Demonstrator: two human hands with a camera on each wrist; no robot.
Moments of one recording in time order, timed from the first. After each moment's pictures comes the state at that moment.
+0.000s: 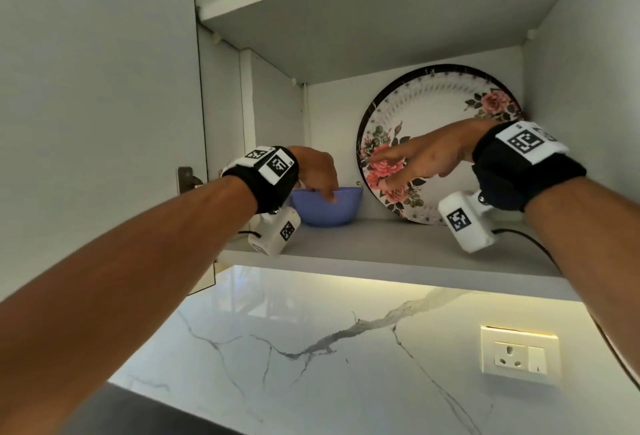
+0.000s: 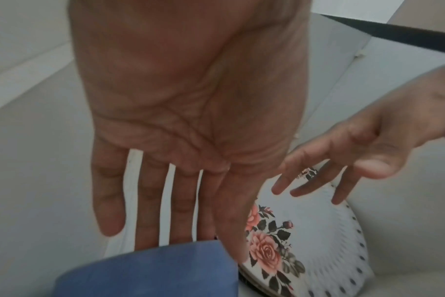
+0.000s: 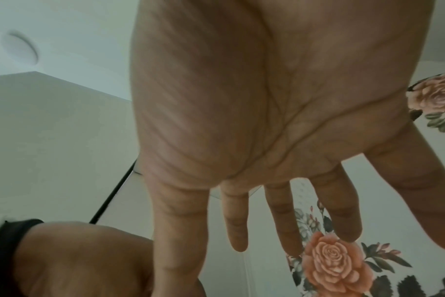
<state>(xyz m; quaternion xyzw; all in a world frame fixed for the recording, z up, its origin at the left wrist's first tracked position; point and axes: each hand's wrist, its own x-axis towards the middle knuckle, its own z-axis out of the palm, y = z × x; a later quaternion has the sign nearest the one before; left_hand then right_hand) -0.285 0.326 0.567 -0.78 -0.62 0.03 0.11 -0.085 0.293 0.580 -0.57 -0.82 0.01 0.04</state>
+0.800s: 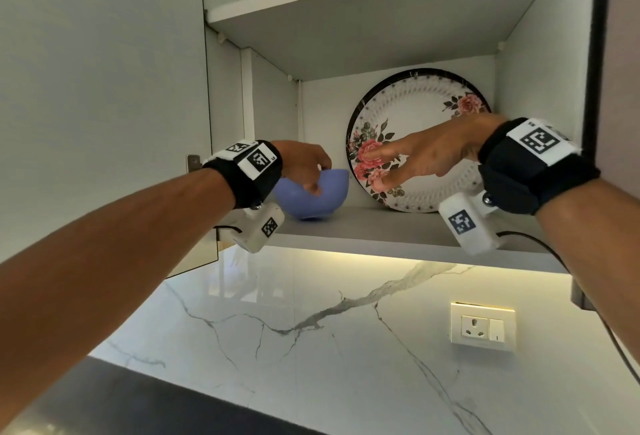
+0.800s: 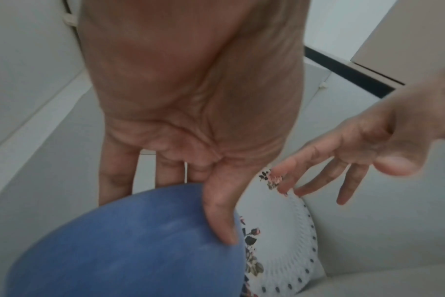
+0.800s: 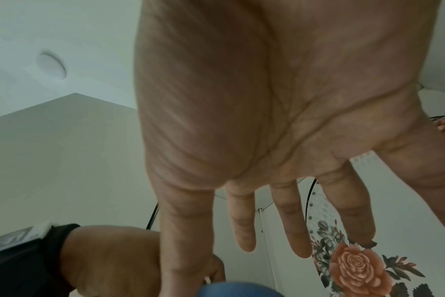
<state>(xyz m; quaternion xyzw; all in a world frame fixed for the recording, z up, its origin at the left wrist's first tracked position) -0.293 0.266 0.560 -0.80 -0.59 -0.06 0.09 -0.081 0.217 0.573 -0.58 -0.81 0.03 0.03</state>
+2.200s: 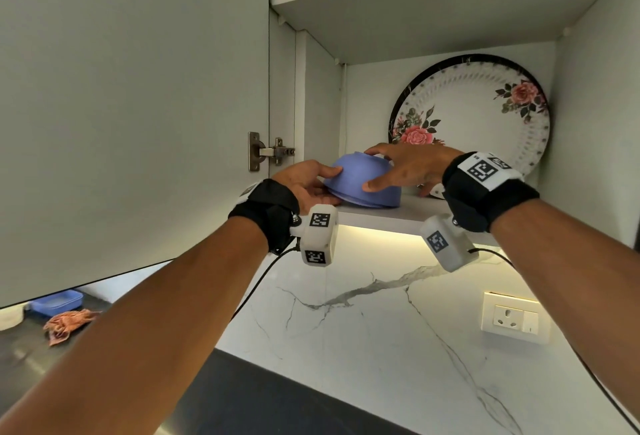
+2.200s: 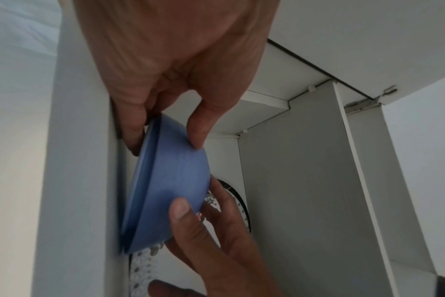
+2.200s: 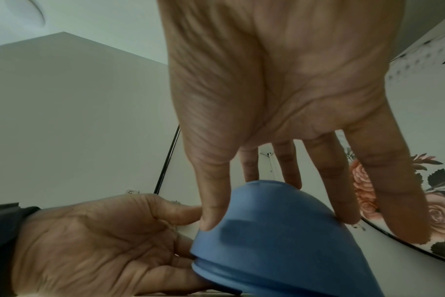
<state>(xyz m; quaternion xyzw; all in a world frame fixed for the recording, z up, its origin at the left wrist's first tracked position) -0.356 0.260 0.479 -0.41 -0.40 -0.55 -0.61 -0.161 0.239 0.528 -0.57 -0.80 0.08 0.17</state>
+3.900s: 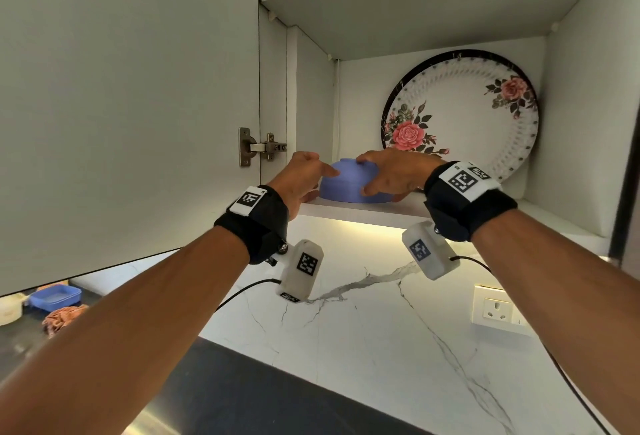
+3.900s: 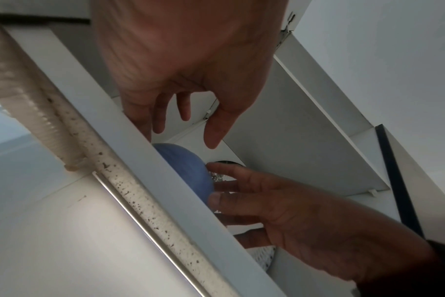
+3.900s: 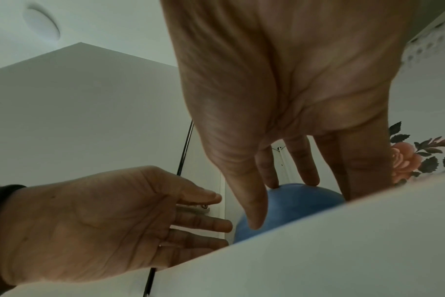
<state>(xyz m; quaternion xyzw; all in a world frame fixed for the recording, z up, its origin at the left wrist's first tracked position) -0.339 0.229 0.470 -0.56 -0.48 -0.56 -0.37 -0.164 0.244 0.511 -0.56 -0.81 0.02 0.15</state>
